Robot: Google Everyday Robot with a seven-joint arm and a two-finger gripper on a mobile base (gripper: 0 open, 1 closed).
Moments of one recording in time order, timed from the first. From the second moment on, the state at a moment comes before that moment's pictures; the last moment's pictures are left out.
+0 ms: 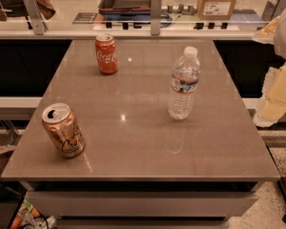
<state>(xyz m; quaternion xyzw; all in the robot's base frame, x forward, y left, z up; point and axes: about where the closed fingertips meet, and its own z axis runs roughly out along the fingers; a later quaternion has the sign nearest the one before) 0.438 -0.212 0.993 -0.60 0.78 -0.05 0.18</state>
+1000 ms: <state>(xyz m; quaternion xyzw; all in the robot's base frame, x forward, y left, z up) 0.429 -0.197 0.986 -0.61 0.76 -0.01 0.22</state>
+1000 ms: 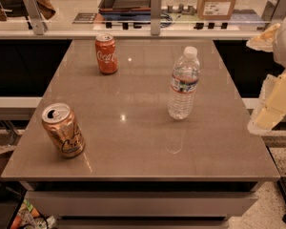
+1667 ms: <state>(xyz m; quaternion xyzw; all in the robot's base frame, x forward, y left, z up) 0.411 -0.161 0.962 -0.61 0.74 0.06 0.28</state>
